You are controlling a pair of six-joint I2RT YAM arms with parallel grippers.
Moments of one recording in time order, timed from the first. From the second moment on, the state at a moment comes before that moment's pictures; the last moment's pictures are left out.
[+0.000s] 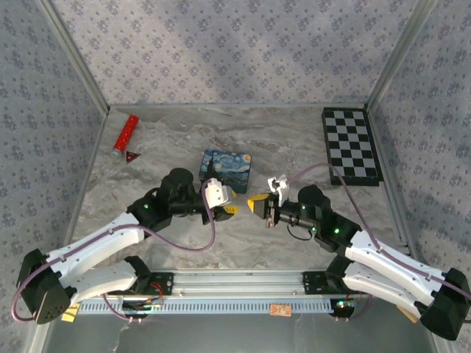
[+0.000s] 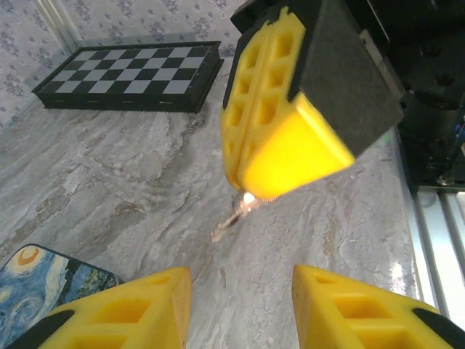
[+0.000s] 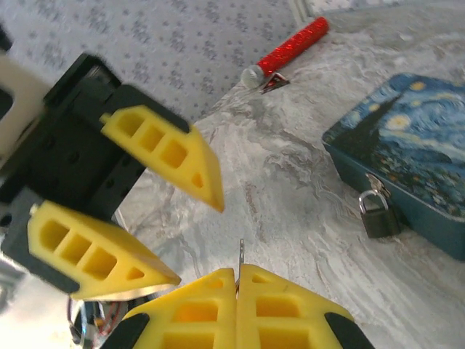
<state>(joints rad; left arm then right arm) -0.84 1.01 0.74 -0.16 0.47 0.35 0.86 0.78 0.53 0.03 -0.26 0.42</state>
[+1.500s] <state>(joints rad) -0.82 1.10 0.82 -0.32 0.63 0.38 1.01 0.78 0.52 0.02 -0.07 0.13</state>
